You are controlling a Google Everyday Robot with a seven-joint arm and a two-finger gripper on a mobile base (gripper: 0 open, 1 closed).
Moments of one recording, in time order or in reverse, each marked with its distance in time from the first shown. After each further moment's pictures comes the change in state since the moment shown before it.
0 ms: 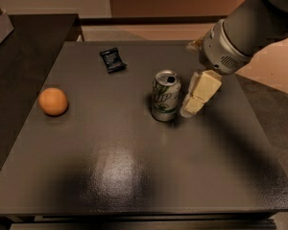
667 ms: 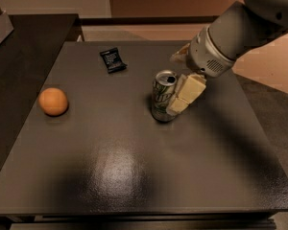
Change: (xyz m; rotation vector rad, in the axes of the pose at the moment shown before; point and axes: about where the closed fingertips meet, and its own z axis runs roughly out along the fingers) arm -0.018 0.004 0.029 -0.069 -0.060 -0.014
